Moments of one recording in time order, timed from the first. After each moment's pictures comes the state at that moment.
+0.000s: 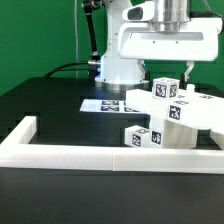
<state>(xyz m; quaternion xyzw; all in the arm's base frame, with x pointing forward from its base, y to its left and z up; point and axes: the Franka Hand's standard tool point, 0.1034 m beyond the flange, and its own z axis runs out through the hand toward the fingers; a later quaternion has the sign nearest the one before) 0.439 0.059 0.095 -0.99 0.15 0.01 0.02</state>
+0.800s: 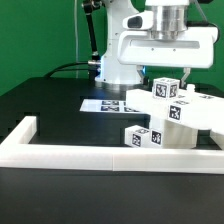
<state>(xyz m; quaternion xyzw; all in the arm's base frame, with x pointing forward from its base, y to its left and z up) 0.411 0.063 0.076 -0.99 0.14 0.03 0.01</state>
